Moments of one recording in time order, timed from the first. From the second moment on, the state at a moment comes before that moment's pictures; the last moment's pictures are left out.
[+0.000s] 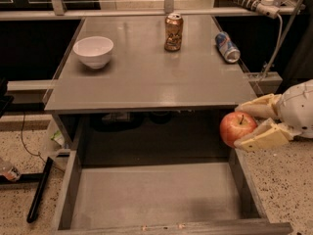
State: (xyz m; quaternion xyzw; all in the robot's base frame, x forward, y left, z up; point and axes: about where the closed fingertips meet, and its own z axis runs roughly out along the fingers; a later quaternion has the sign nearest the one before) arm 0.428 -0.201 0.873 -0.58 0.72 0.19 0.34
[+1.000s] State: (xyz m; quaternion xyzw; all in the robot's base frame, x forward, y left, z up) arm 0.478 -0.152 0.716 -0.52 0.74 0.23 0.37
